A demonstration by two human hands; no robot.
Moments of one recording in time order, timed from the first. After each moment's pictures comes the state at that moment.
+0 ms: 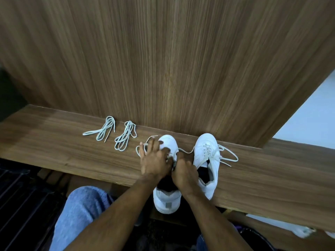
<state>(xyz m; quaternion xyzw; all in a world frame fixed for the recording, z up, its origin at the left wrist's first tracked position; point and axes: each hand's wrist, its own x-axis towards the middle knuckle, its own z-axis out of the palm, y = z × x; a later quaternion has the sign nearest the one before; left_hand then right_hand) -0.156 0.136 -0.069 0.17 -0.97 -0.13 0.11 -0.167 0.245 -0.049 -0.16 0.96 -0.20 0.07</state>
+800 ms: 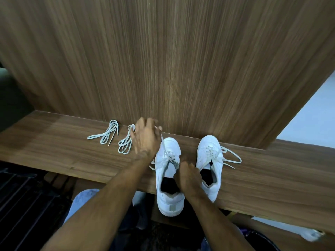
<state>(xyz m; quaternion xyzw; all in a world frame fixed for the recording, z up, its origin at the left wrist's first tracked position) -0.182 0.093 -0.013 0.26 -0.90 -0.22 0.27 -0.165 0.246 -0.051 -0.15 0.97 -0.20 0.06</state>
